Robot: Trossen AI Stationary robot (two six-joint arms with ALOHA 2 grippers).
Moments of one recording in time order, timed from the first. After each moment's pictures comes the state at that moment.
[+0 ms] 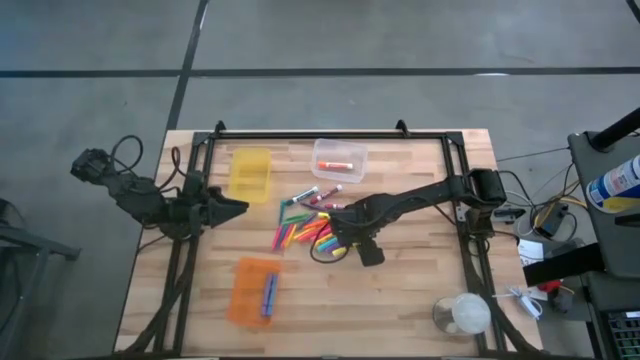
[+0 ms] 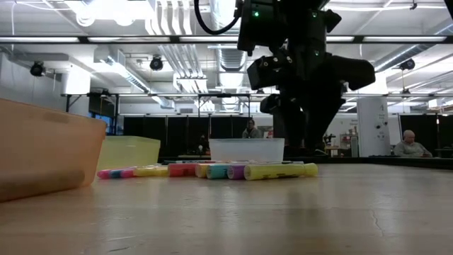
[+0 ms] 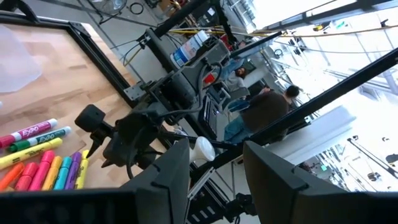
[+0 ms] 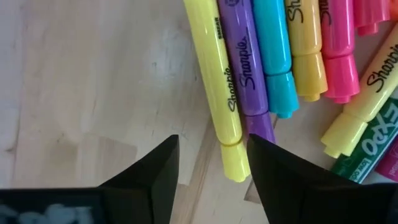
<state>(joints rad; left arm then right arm) -0.55 0.64 0.86 -0.23 -0.62 -0.98 0.08 1.89 1.31 -0.85 -0.08 -0.17</state>
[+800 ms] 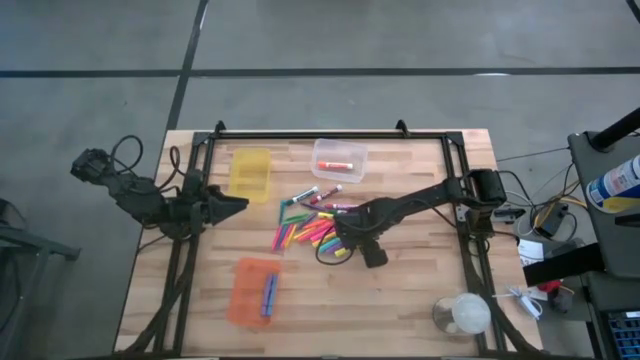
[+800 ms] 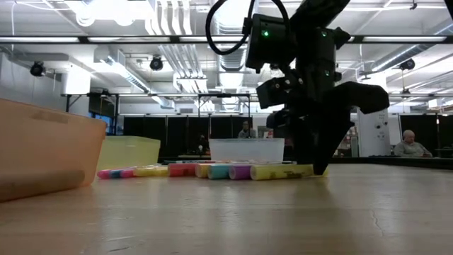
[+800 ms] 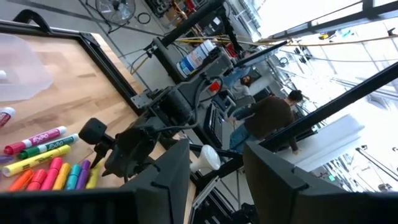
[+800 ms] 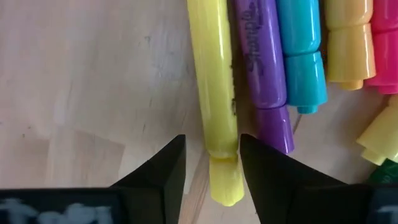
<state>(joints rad) -0.55 0.64 0.86 -0.22 -0.67 -0.98 0.08 1.89 1.18 -0.72 -0.08 -0.18</state>
